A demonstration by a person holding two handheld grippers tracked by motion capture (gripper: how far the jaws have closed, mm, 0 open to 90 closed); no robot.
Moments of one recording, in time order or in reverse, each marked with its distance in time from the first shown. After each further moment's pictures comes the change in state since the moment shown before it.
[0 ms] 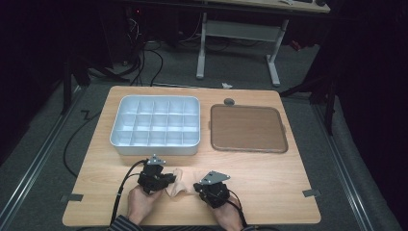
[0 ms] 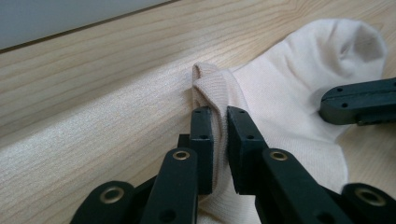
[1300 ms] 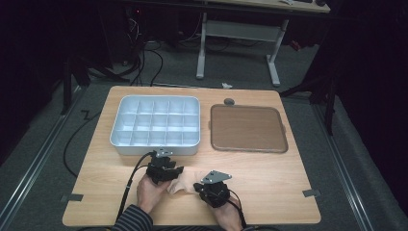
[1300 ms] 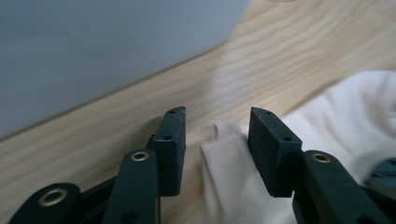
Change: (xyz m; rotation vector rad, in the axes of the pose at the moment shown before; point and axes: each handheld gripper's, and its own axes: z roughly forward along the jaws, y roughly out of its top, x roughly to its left) left arm 0.000 0.025 0.026 -0.054 0.129 0.039; right arm -0.002 -0.001 0.000 -0.011 0.014 0.043
